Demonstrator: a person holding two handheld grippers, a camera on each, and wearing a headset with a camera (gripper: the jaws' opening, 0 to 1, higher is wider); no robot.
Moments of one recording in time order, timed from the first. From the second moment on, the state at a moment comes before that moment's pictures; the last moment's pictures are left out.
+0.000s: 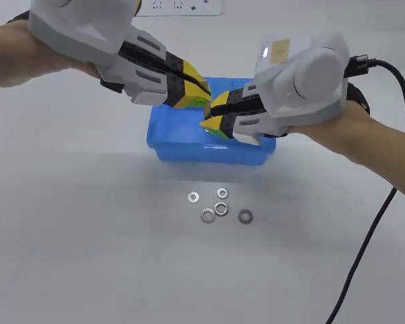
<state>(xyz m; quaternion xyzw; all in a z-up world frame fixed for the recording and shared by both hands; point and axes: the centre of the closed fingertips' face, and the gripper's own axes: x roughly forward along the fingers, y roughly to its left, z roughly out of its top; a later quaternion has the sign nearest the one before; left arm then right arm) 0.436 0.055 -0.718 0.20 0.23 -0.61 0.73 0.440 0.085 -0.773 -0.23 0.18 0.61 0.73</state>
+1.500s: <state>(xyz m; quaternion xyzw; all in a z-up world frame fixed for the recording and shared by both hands) 0.320 0.047 -0.646 0.25 0.16 -0.62 0.73 0.334 0.078 -0.707 -0.25 0.13 0.65 0.71</state>
